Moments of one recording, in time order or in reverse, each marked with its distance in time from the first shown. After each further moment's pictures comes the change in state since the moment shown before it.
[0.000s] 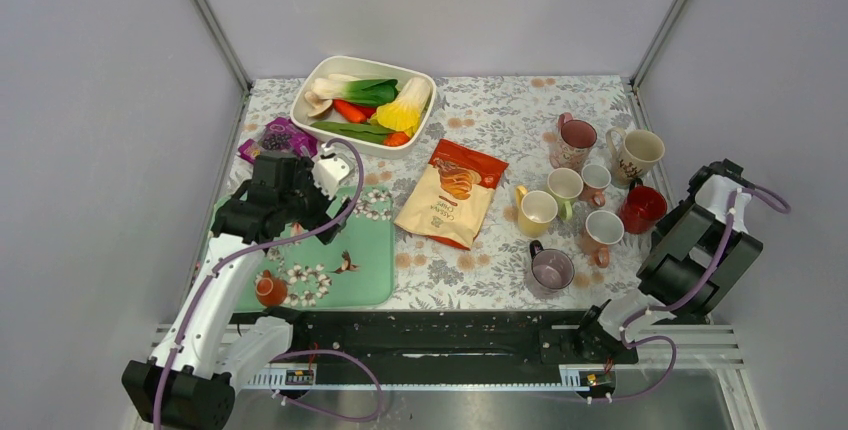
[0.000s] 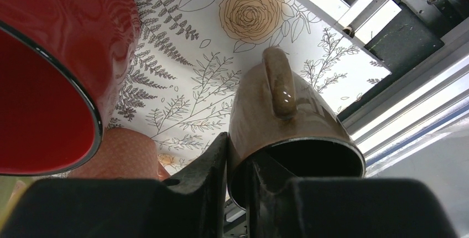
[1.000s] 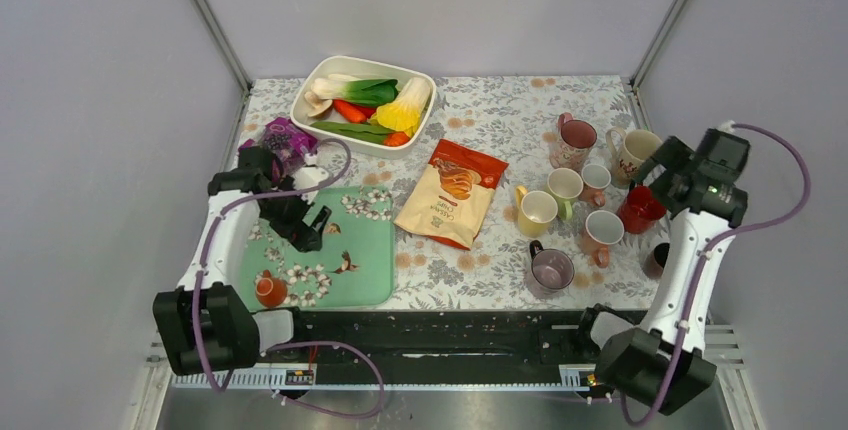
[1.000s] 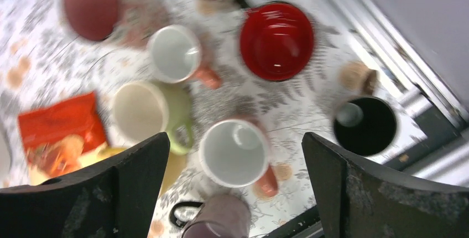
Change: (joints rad) left arm 0.283 0.290 0.025 -0.234 0.143 0.252; right arm 0.153 -0.513 0.079 0.055 -0.116 0.064
